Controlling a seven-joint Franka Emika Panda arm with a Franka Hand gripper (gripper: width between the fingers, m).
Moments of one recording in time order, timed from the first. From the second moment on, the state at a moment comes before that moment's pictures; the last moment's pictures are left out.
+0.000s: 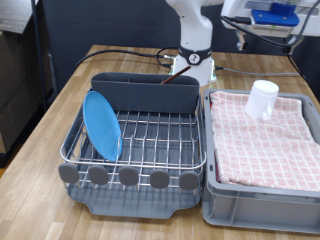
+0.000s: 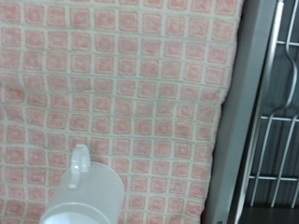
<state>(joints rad) 0.48 -0.06 -0.17 -2.08 -0.12 1.96 0.99</state>
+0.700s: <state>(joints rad) 0.49 0.08 -0.11 -2.04 -0.06 1.89 0.99</state>
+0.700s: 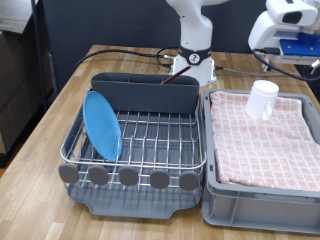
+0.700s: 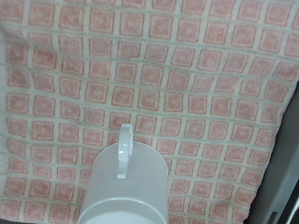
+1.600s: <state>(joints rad) 0.49 0.15 -0.10 -2.10 0.00 1.90 0.99</state>
